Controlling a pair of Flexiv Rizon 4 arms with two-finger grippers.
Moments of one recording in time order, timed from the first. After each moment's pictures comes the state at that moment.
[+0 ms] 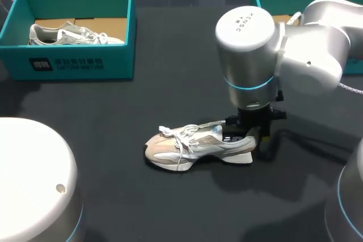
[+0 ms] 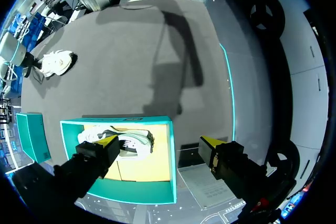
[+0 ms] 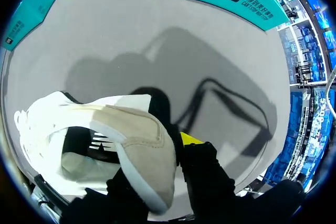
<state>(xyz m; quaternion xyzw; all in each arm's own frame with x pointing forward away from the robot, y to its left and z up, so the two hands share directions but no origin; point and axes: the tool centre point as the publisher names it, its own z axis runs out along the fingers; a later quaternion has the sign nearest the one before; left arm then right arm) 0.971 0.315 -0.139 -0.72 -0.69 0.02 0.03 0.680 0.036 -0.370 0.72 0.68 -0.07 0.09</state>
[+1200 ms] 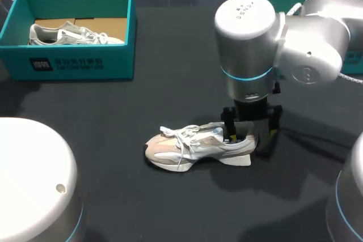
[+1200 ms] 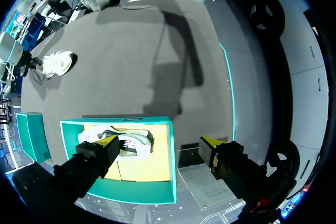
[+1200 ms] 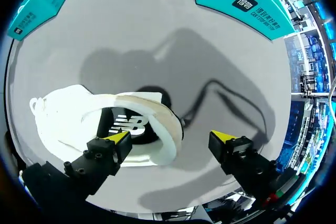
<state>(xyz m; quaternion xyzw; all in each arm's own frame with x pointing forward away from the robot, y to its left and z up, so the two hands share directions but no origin) 0.971 0.315 -0.139 -0.72 -0.69 0.02 0.03 0.680 0.051 -0.342 0.69 0.71 -0.07 0.07</state>
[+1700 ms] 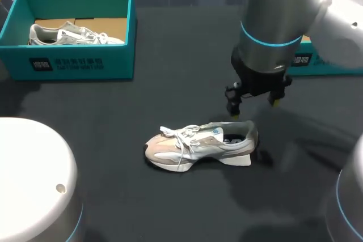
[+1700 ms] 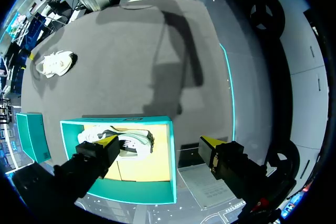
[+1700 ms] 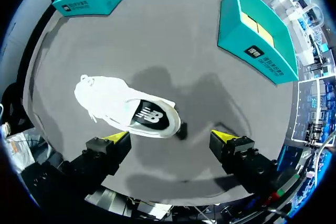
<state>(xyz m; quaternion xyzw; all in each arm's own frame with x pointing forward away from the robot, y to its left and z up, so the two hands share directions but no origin) 0.971 0.315 -0.139 -0.72 -0.69 0.02 0.03 0.683 0.062 -0.247 0.57 0.82 0.02 0.06</state>
